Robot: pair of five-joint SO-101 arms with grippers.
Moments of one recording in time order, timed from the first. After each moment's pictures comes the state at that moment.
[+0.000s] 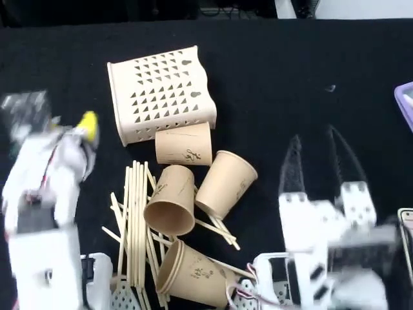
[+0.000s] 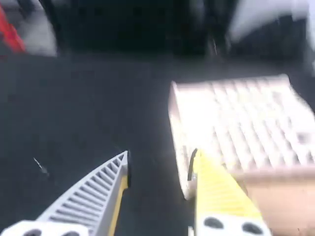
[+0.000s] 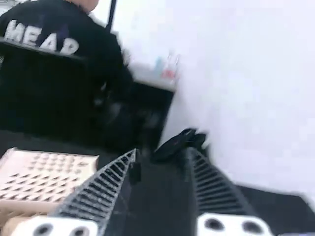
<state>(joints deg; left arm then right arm) -15.1 -65.4 48.0 50.4 -2.2 -2.0 -88.8 31.1 66.2 12.4</state>
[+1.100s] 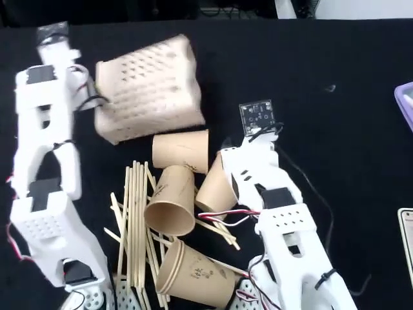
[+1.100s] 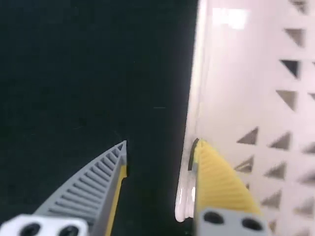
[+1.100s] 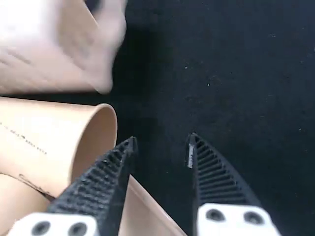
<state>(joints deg) -18.7 20.8 -18.1 70.7 -0.6 -10.9 -46.1 72.0 21.8 0.5</state>
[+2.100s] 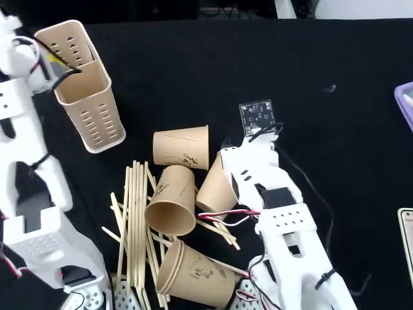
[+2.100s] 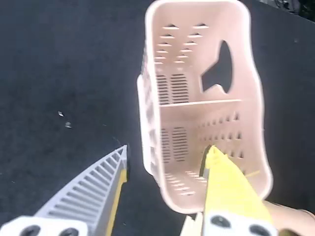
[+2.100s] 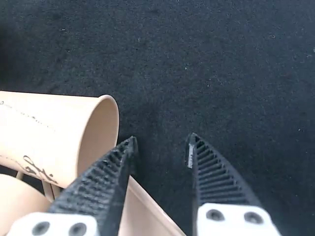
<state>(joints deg) -23.0 11.1 -50.8 100.2 4.2 -10.9 -46.1 72.0 21.6 0.5</state>
